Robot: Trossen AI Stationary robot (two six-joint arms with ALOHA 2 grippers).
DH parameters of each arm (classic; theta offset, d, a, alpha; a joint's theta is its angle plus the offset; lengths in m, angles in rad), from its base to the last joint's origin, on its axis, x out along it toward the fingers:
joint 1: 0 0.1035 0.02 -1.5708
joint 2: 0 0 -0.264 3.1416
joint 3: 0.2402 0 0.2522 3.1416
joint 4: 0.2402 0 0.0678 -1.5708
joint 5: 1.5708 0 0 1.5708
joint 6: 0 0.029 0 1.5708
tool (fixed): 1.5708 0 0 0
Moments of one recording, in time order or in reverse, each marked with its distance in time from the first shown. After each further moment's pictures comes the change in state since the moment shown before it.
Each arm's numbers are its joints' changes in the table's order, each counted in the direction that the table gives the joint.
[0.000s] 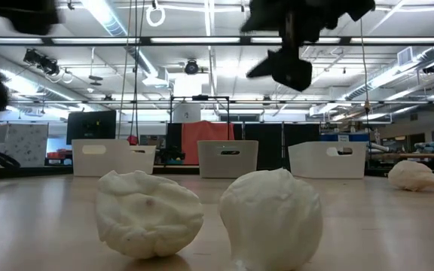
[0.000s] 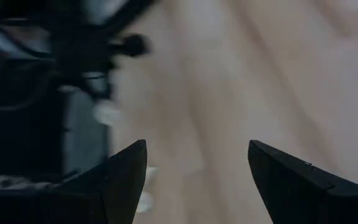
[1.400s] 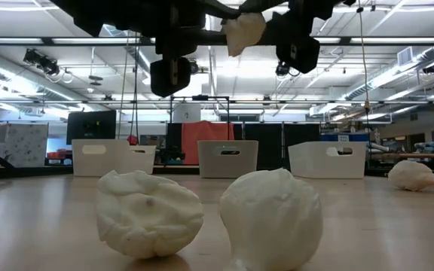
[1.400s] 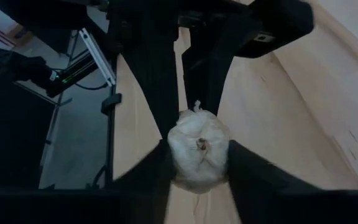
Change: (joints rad) left arm 0.506 -0.046 0.000 -0.427 0.147 0.197; right arm 0.156 0.002 0.000 -0.069 0.254 -0.013
